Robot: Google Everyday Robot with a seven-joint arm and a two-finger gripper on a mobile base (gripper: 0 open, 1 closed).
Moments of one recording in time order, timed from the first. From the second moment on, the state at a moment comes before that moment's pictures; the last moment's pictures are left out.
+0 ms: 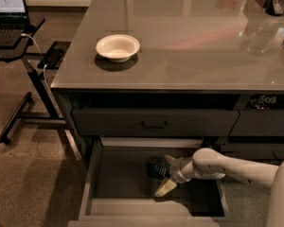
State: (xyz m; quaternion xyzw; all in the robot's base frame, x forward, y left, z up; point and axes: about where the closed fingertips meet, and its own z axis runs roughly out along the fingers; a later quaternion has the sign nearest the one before) arm 0.542 -0.098 0.359 -0.55 0.76 0.21 0.29
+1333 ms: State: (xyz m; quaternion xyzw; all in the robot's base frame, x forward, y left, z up) arm 0.542 -0.098 0.359 -0.55 0.76 0.21 0.29
